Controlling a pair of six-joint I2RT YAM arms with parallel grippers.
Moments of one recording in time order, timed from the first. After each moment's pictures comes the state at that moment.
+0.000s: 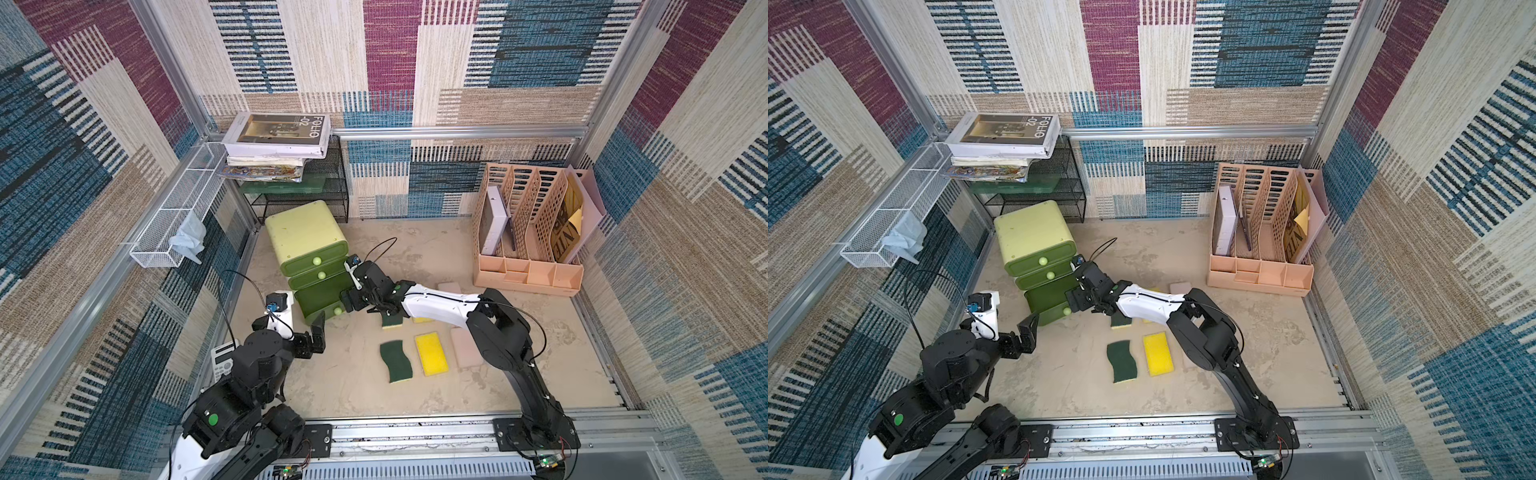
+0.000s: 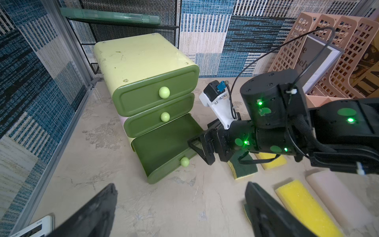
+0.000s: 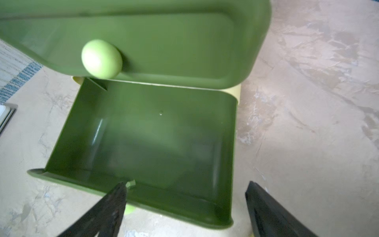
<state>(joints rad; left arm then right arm) -0.57 0.42 0.79 -0.75 -0.40 -0.23 0.94 2.21 1.66 -0.13 0.13 0.27</state>
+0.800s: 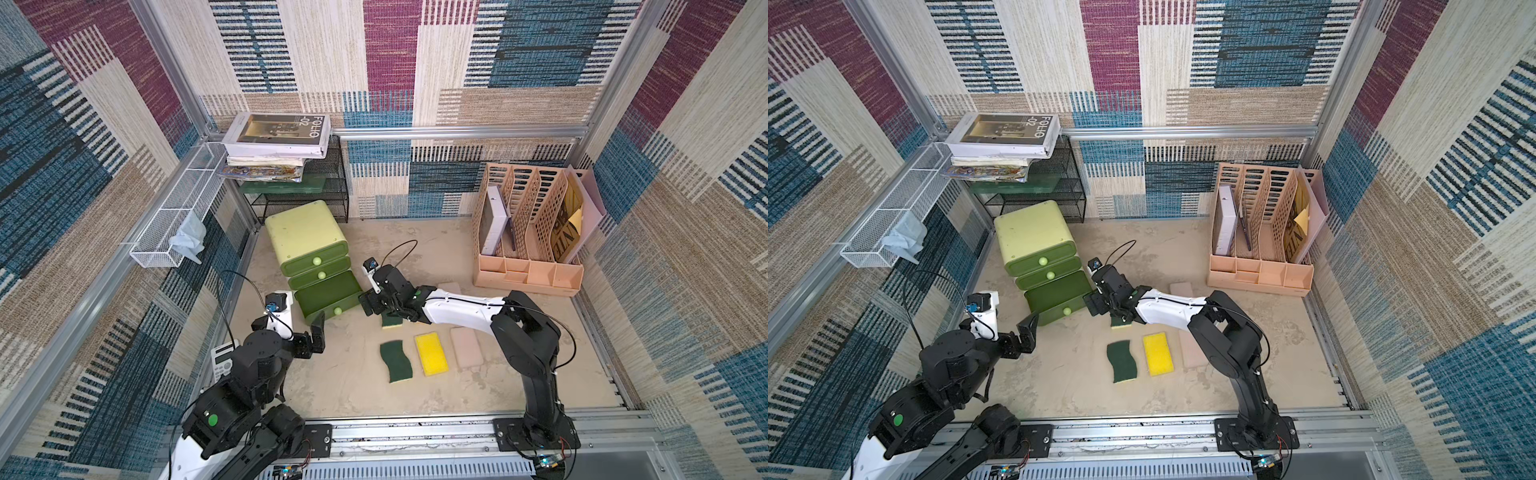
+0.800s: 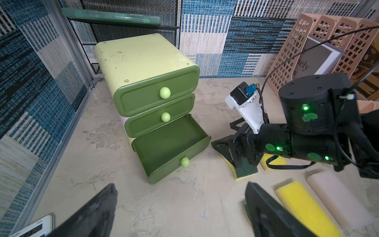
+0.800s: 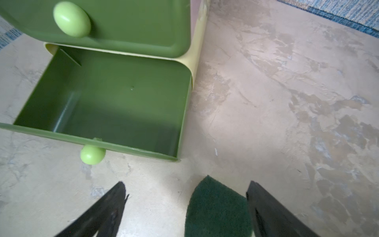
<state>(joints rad) -0.57 0.42 0.79 -0.75 -0.40 -0.23 0.91 2.01 1.38 -0.06 0.21 0.17</state>
